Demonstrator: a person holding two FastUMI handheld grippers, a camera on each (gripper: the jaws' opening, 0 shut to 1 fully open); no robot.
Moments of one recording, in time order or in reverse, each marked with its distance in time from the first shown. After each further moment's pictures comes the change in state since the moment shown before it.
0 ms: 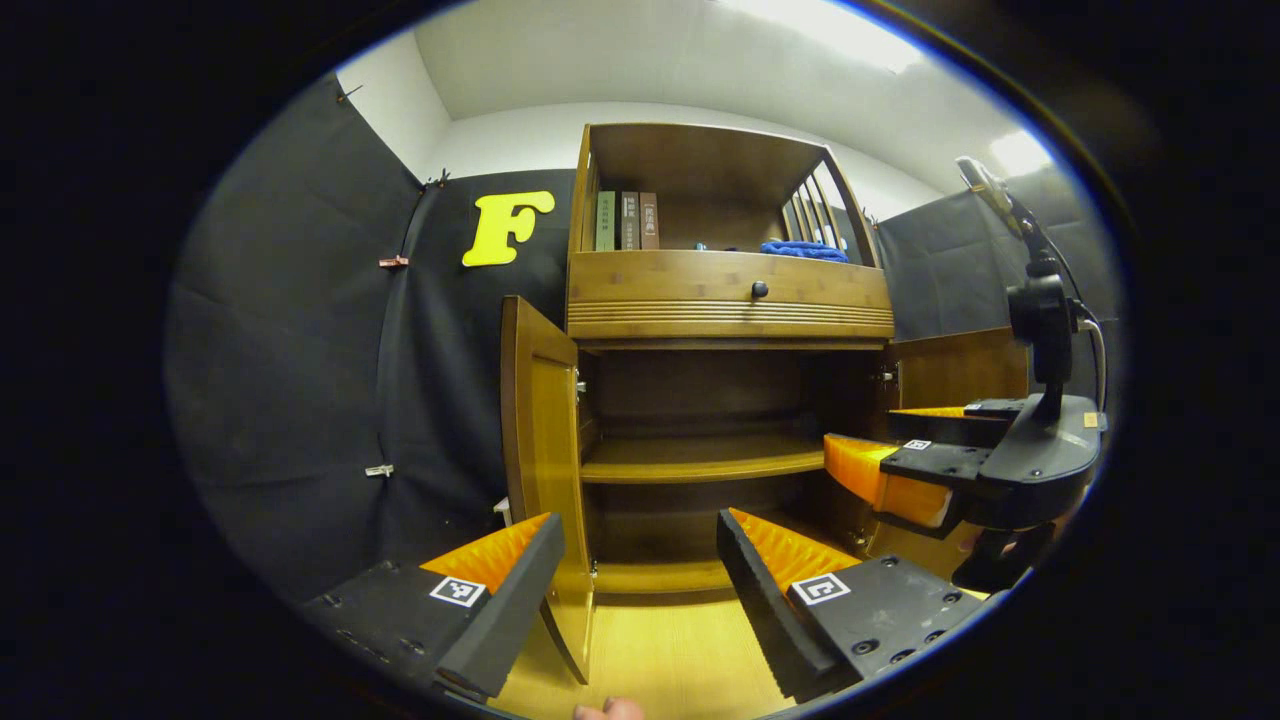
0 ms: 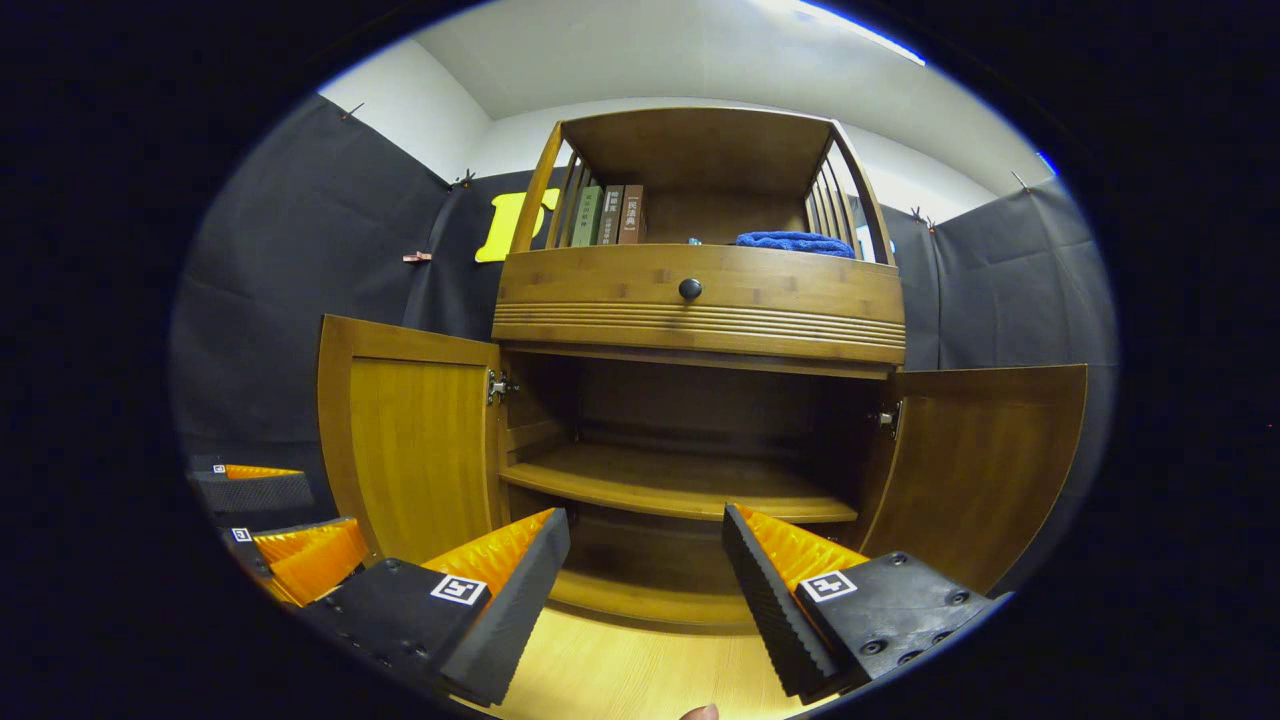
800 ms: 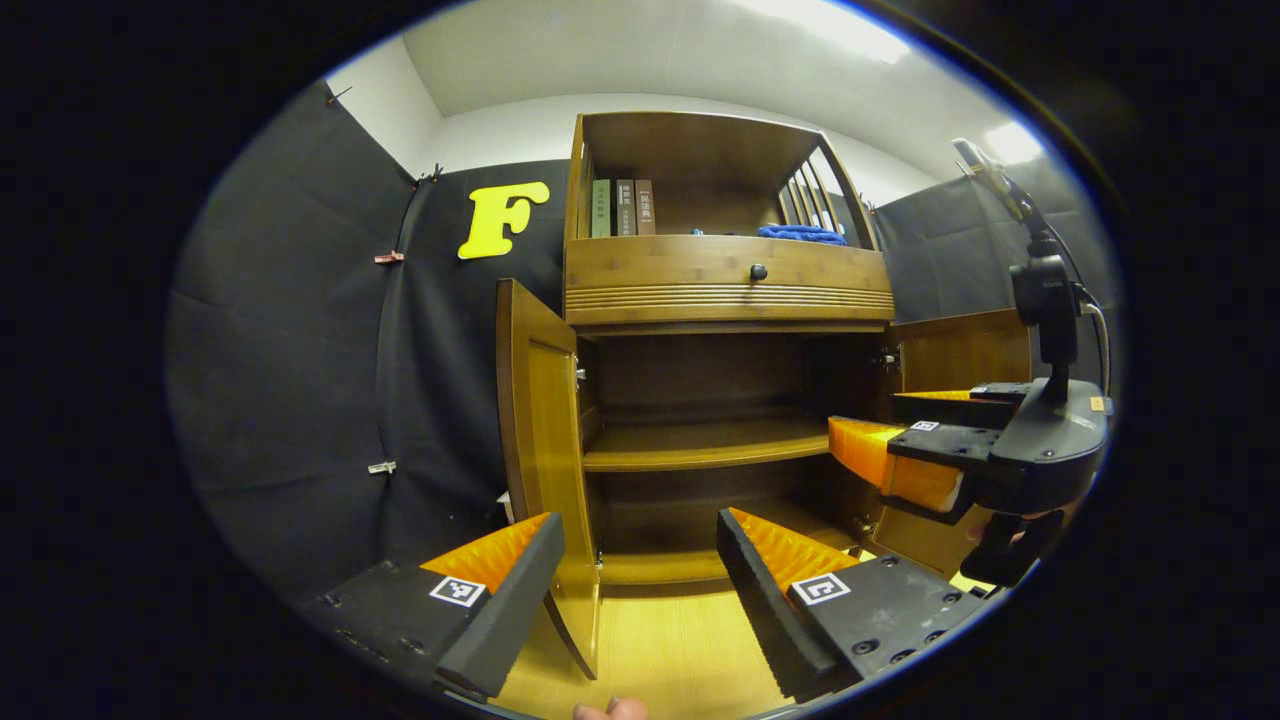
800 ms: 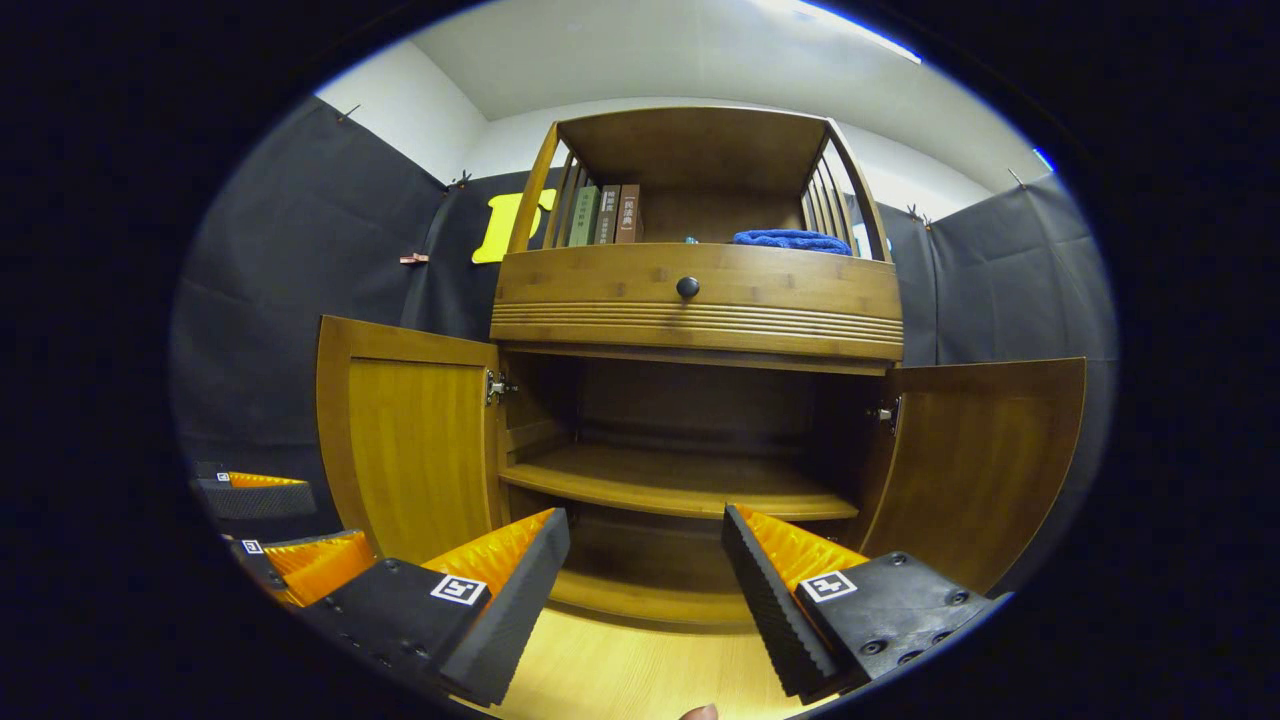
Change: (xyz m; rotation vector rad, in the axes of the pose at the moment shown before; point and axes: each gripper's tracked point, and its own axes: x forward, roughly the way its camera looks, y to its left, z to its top) left arm 0.001 0.000 -0.011 0.019 0.036 -0.005; right arm 0.000 0.000 -0.003 0.027 0.005 -0.005
